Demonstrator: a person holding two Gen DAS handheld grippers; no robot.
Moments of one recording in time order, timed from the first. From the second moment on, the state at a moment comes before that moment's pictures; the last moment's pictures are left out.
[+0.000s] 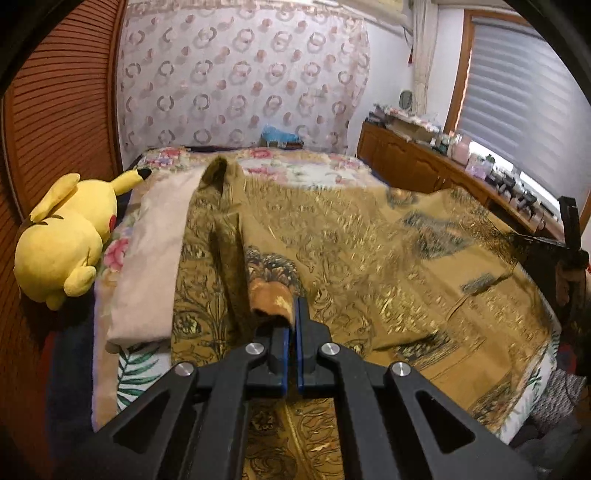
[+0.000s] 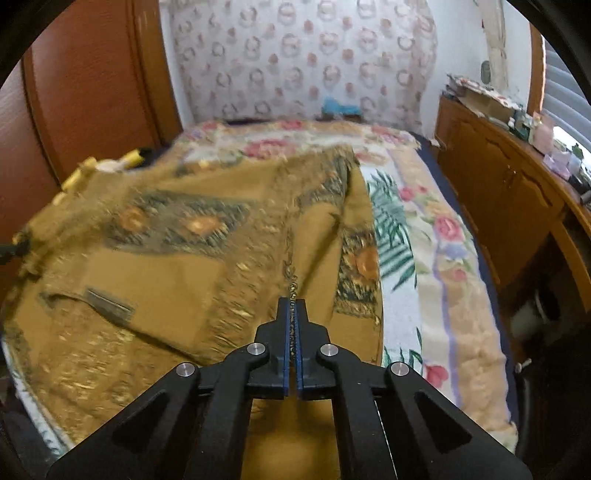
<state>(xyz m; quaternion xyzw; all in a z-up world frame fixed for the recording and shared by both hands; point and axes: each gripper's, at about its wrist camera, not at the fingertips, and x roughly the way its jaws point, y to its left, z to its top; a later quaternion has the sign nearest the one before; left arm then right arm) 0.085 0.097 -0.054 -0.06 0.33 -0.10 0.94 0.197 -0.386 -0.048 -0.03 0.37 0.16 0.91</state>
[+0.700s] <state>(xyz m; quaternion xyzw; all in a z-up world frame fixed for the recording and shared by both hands) 0.008 0.124 -0.052 -0.09 0.32 -0.06 0.94 0.096 -0.418 -0.002 -0.04 0.36 0.16 0.92</state>
